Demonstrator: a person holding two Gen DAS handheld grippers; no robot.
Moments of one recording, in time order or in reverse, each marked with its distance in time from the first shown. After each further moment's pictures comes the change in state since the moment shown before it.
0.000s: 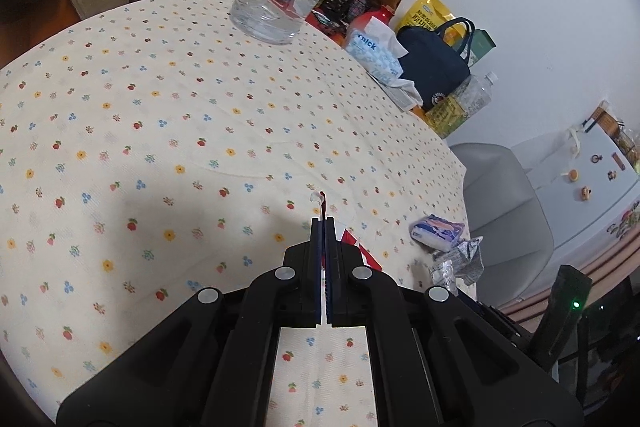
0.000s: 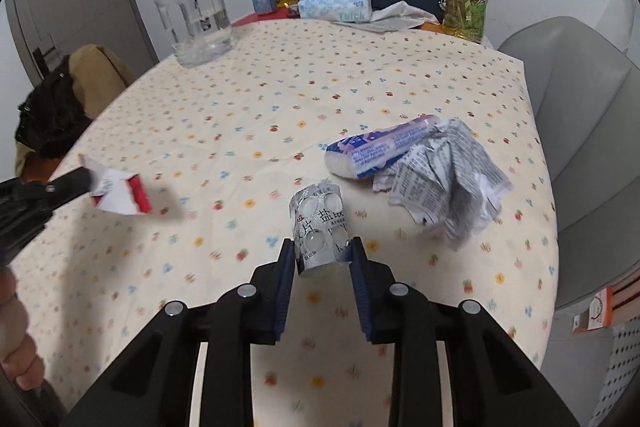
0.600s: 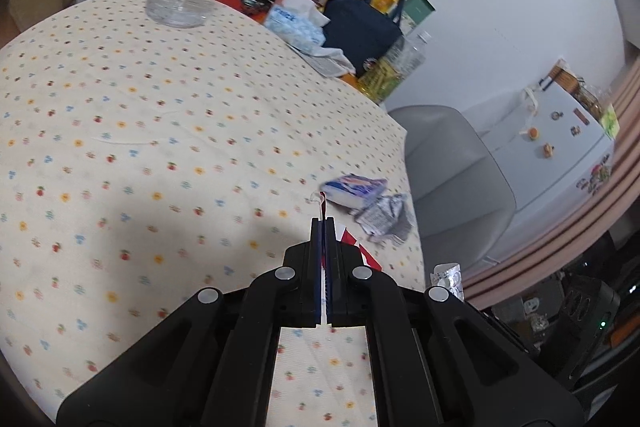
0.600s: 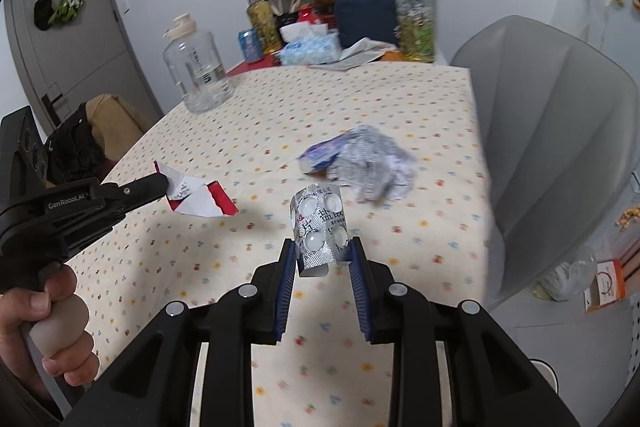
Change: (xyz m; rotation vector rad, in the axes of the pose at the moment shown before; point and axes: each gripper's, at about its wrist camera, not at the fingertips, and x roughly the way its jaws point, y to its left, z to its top) left arm 0.006 -0.078 -0.034 0.118 0.061 -0.145; right arm -0.097 -0.040 -0.045 0.117 -0.134 -0.005
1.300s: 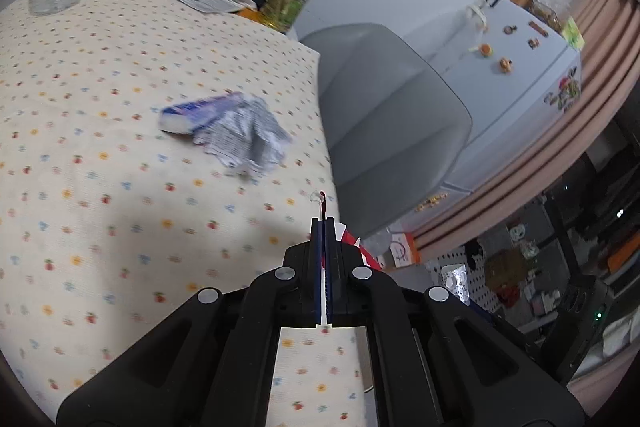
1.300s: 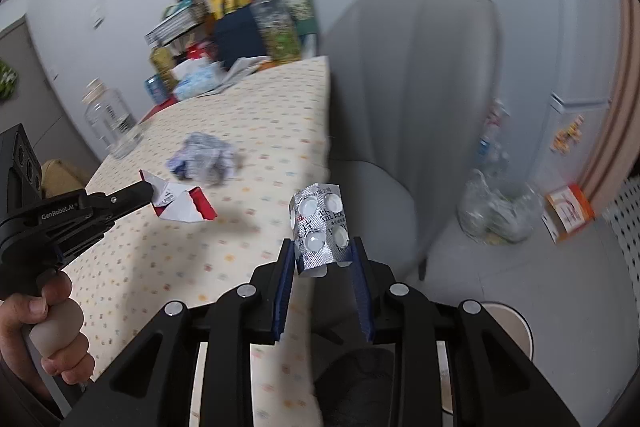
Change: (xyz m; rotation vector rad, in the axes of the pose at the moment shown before) left arm 0.067 -0.120 -0.057 0.194 0.178 -0.128; right arm -0.073 -0.140 -0.061 0.277 -0.043 -0.187
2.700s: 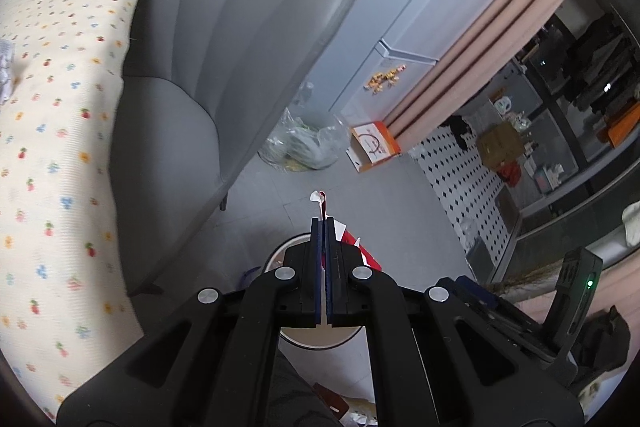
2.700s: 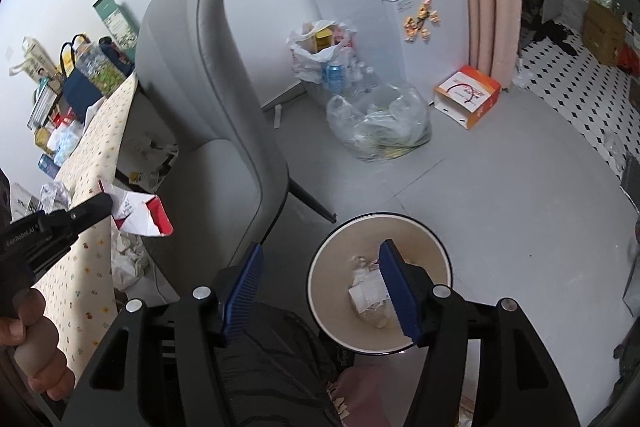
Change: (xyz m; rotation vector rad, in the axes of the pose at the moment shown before) left arm 0.142 -0.155 -0.099 0.295 0.339 -0.066; right arm -0.025 -0.217 -0.097 0.418 0.066 -0.226
